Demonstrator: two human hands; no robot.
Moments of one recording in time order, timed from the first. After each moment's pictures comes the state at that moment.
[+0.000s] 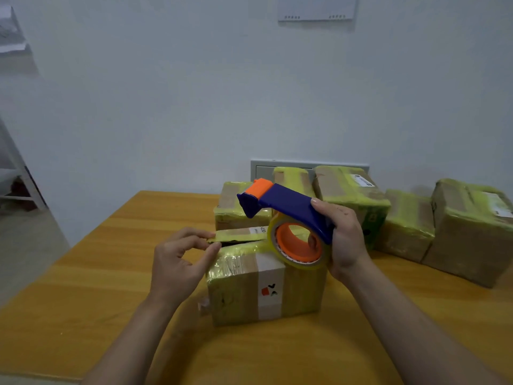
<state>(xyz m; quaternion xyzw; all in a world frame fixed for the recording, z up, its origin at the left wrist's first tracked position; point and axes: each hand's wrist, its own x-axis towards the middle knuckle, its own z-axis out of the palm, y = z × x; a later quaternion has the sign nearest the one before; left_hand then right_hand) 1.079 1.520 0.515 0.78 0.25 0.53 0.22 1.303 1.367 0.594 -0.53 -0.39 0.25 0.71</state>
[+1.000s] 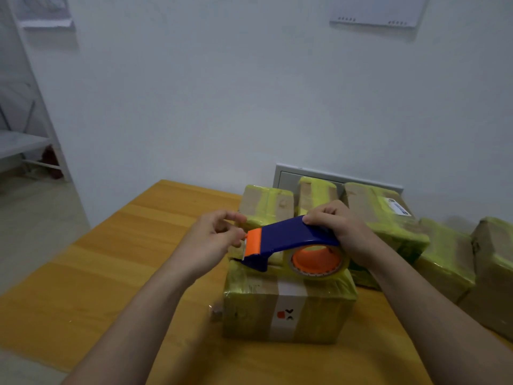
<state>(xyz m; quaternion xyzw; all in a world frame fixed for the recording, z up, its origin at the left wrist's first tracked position) 1.100 1.529 0.583 0.71 0.39 0.33 0.48 1.342 1.440 0.628 -0.58 -0.62 0.30 0.43</state>
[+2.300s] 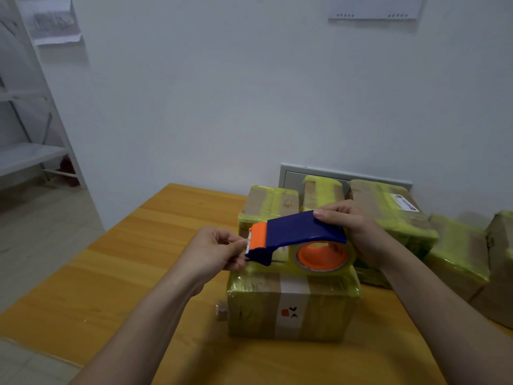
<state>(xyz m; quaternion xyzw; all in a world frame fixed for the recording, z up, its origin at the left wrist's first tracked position) 1.097 1.520 0.577 0.63 0.44 0.30 0.57 1.360 1.431 0.623 -0.53 -0.60 0.38 0.47</state>
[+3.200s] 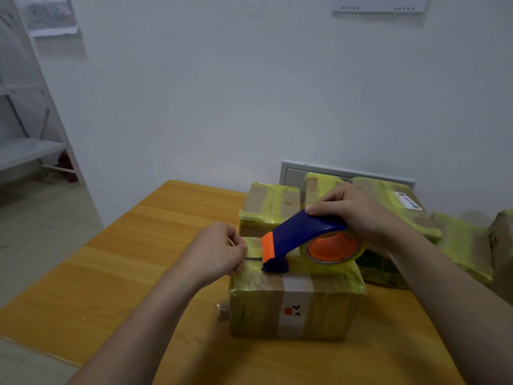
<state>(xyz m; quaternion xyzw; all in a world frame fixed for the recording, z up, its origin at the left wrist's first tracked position) 1.106 1.517 0.585 0.76 0.49 0.22 0.36 1.348 1.439 0.654 -0.64 -0.61 0.27 0.38</state>
